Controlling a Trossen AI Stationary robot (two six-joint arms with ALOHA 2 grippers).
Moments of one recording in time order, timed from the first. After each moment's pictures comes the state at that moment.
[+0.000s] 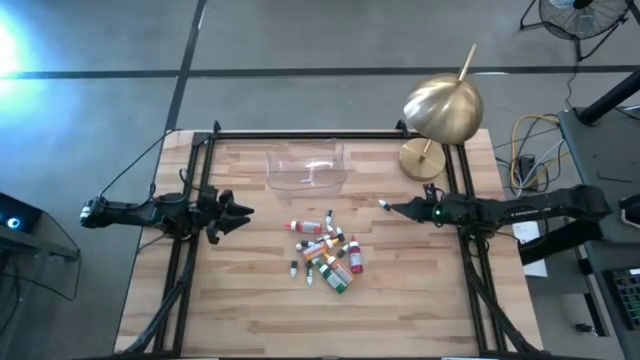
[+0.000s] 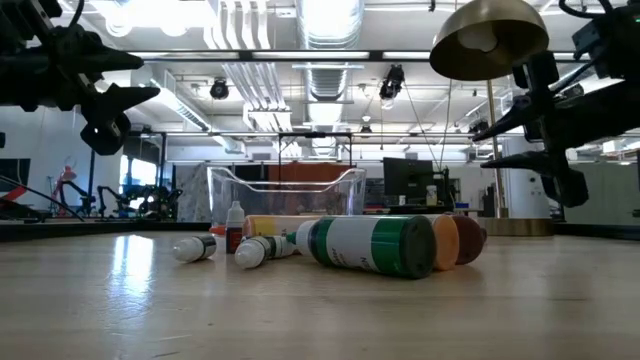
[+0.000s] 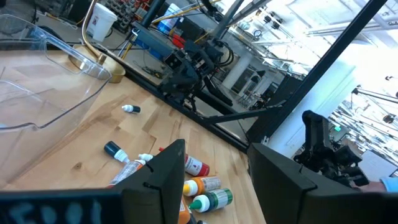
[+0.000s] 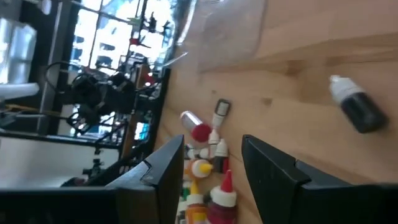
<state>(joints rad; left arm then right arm) -0.10 0.04 0.01 0.03 -0.12 -0.61 -0.01 0.61 0.01 0.32 0.25 1.35</state>
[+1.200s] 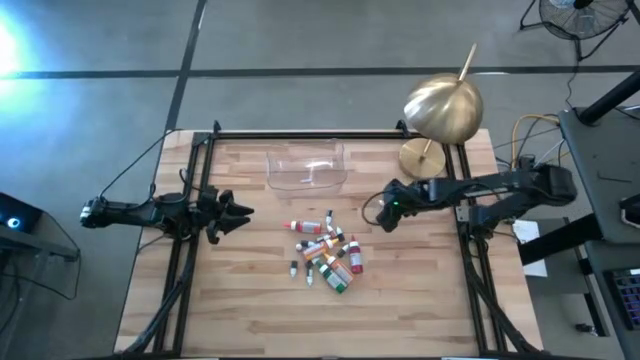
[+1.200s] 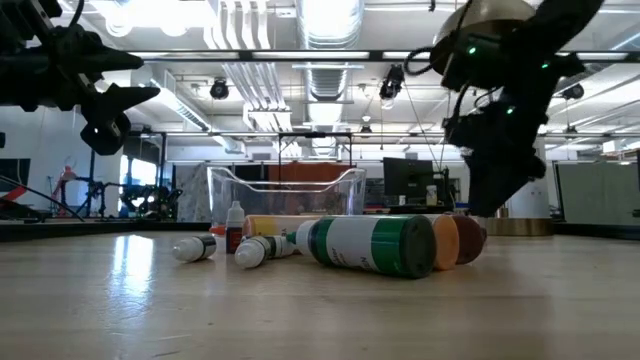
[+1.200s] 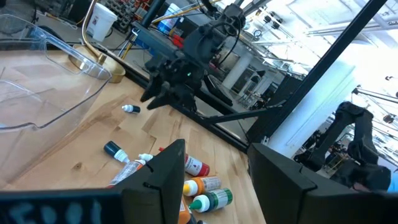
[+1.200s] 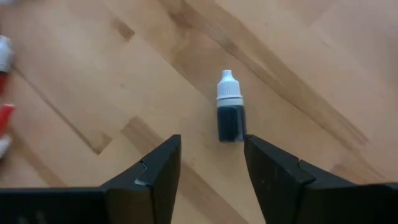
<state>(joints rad) -0.10 0.04 0.01 0.03 -0.12 -0.61 -0.14 1.35 0.65 -0.50 0.18 0.68</state>
